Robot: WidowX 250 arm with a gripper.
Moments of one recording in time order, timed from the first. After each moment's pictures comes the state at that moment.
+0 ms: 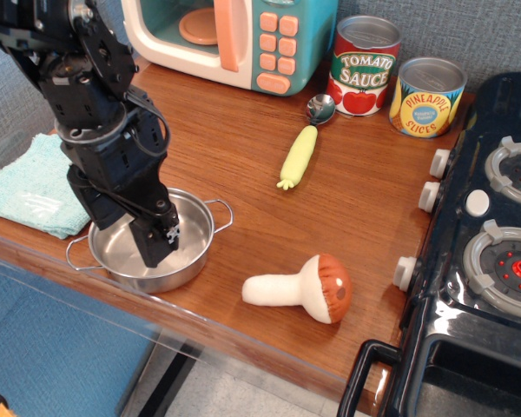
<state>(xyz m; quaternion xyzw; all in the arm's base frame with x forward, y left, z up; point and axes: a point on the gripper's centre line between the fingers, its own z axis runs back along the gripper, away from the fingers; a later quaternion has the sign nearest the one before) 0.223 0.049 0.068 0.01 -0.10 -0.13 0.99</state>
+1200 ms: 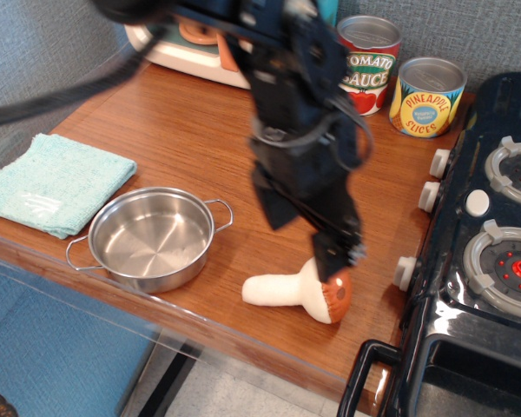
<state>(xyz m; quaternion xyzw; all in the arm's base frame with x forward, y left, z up) 0.260 -0.080 0.082 -0.04 -0.13 -0.27 0.95</state>
